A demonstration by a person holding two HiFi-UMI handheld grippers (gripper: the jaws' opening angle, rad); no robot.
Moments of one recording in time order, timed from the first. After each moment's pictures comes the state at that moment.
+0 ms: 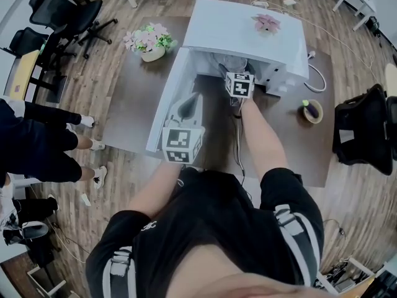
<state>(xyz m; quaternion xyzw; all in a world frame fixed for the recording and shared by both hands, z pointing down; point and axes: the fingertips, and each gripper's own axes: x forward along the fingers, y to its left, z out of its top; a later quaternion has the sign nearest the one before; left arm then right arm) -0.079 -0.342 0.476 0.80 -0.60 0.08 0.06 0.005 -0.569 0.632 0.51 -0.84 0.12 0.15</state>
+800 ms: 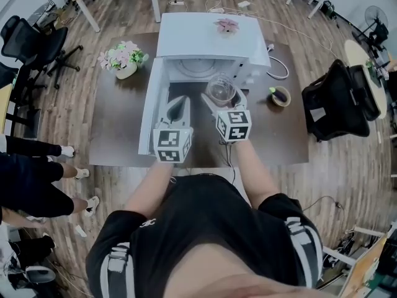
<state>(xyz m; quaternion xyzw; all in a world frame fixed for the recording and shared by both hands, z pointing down) -0.057 -0.317 0.448 0.84 -0.53 0.04 0.06 0.044 -0.375 0.486 0.53 -0.84 0.06 0.08</state>
